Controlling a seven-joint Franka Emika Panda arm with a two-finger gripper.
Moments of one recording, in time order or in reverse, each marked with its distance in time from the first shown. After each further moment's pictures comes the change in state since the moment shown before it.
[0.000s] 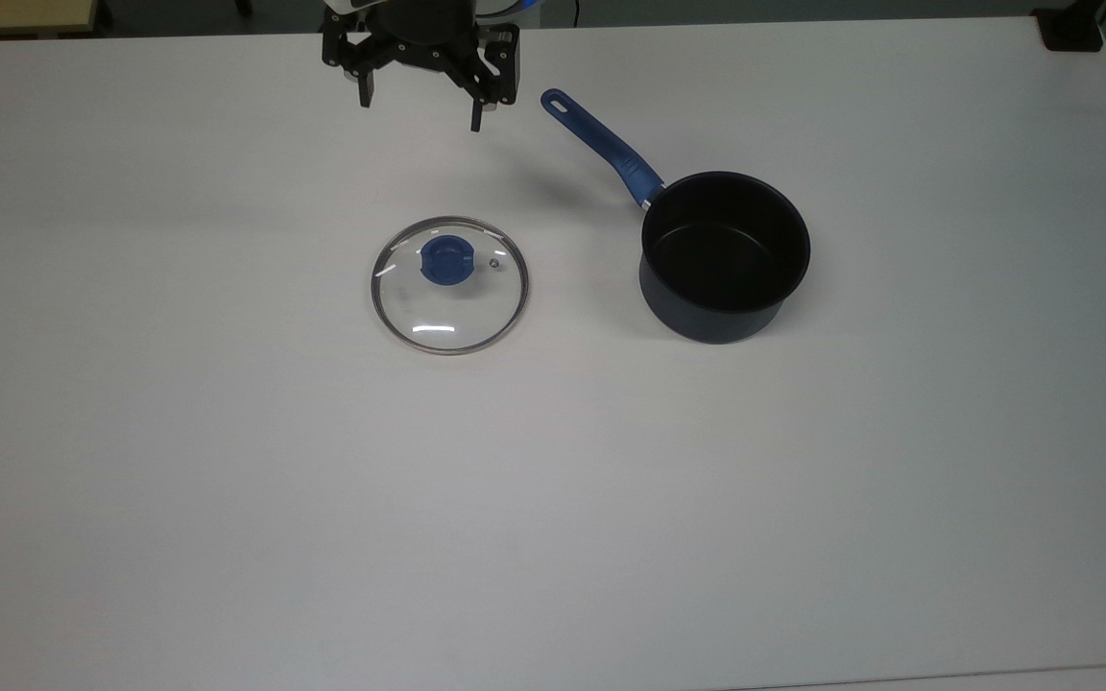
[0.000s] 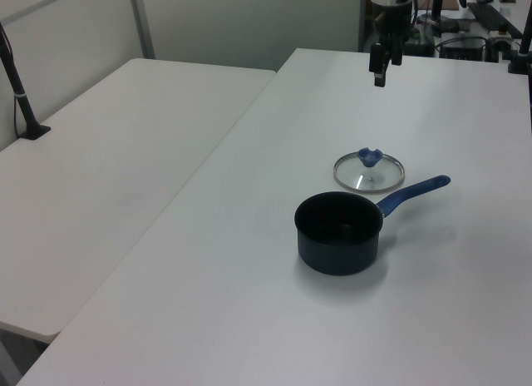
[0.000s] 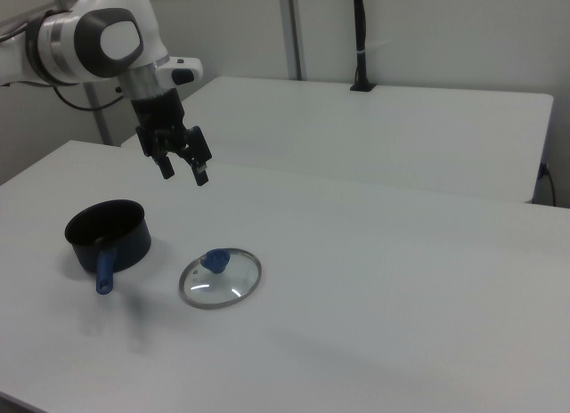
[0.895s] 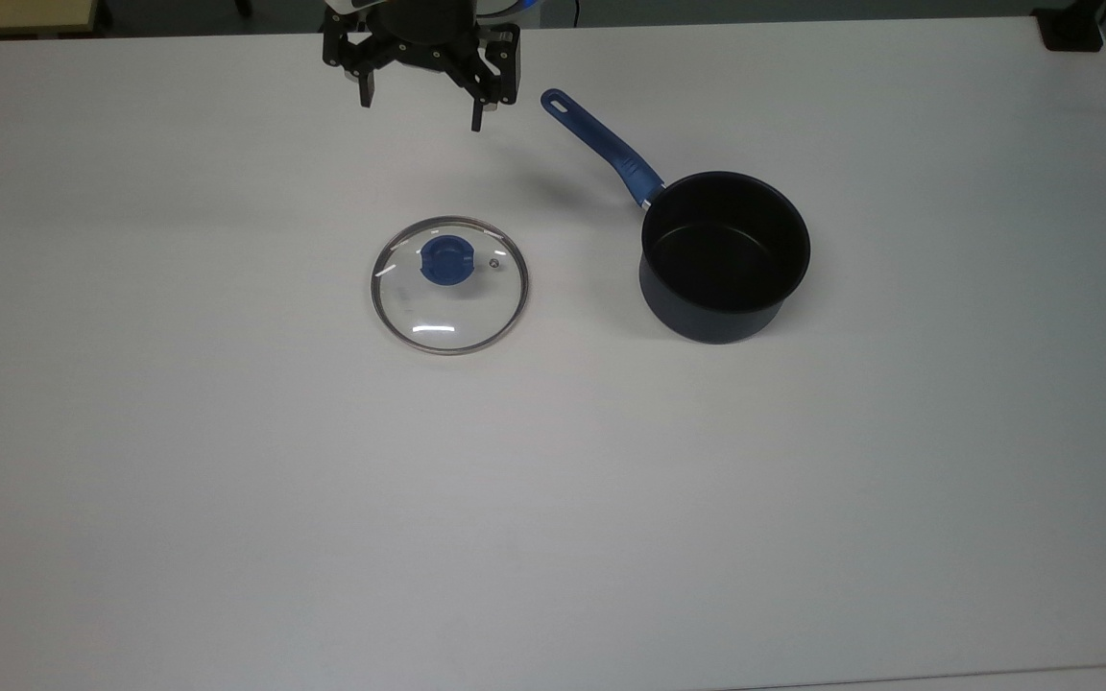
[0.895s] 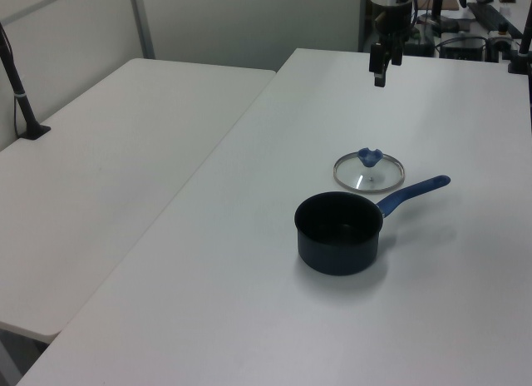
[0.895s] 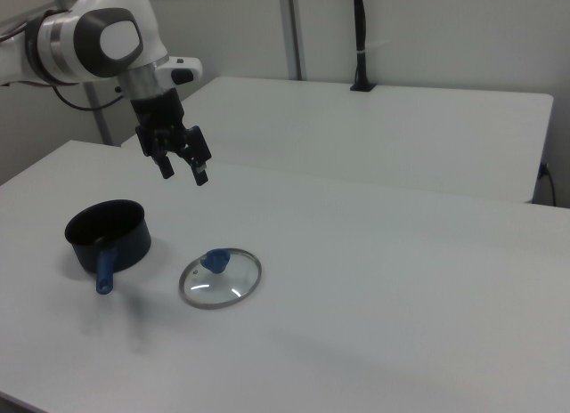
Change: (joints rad) arm 0.000 -0.001 0.001 0.000 0.000 -0.001 0.001
